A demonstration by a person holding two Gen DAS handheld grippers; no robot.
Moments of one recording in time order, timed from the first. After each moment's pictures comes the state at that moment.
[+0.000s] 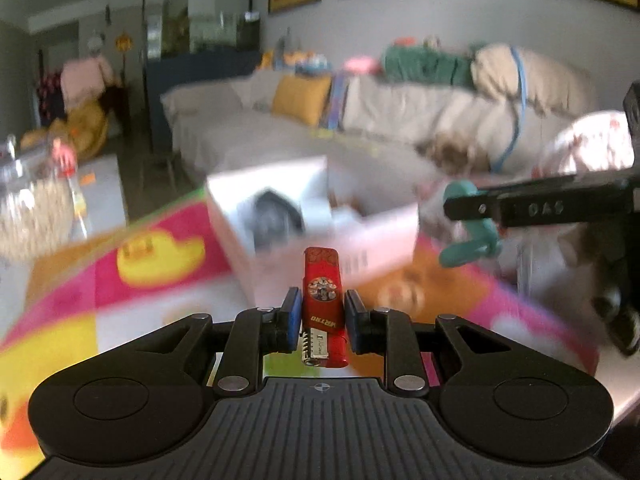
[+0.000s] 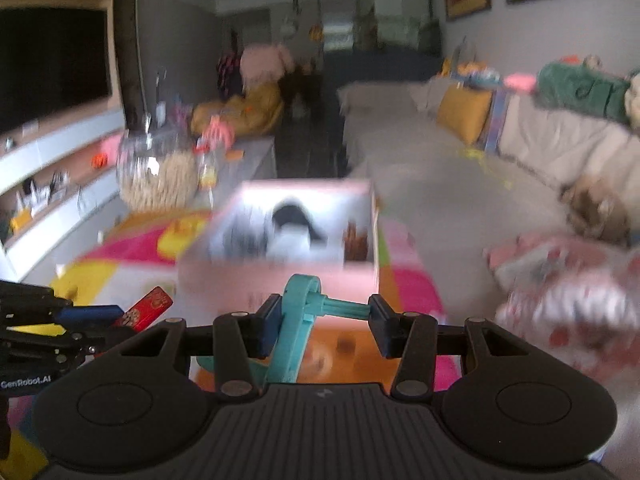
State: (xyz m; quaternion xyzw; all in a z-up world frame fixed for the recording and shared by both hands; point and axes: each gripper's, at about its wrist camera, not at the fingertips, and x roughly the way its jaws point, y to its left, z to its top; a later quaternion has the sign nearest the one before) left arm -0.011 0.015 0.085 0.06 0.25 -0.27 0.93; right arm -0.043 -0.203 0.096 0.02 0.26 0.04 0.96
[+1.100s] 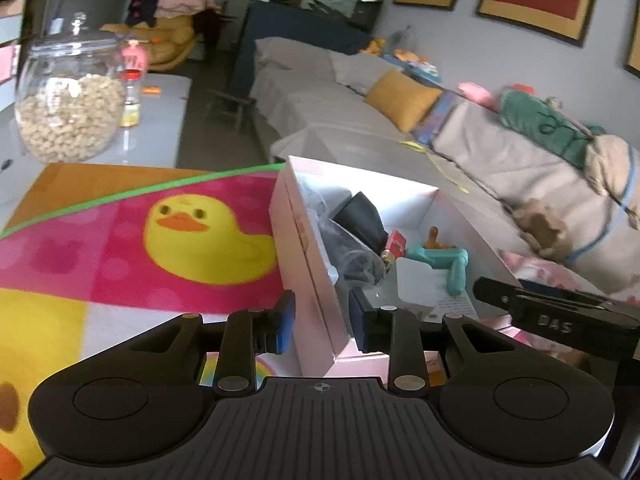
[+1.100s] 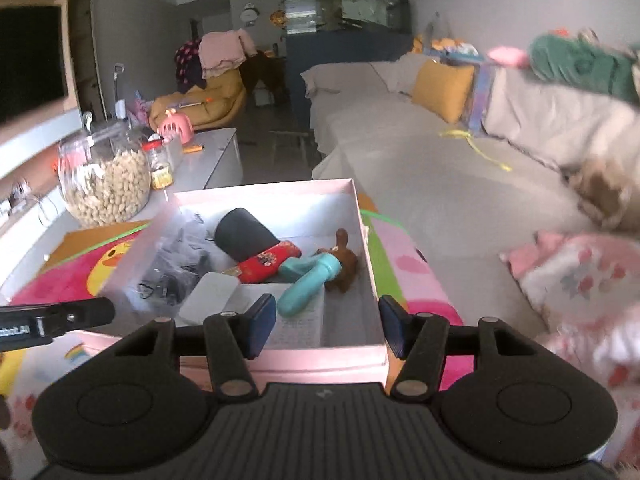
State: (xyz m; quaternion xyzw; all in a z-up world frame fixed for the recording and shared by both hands) left arm 0.124 0.053 0.041 -0.11 0.32 -0.16 0.93; right arm 0.090 -0.173 0.045 0.02 0.29 -0.01 0.96
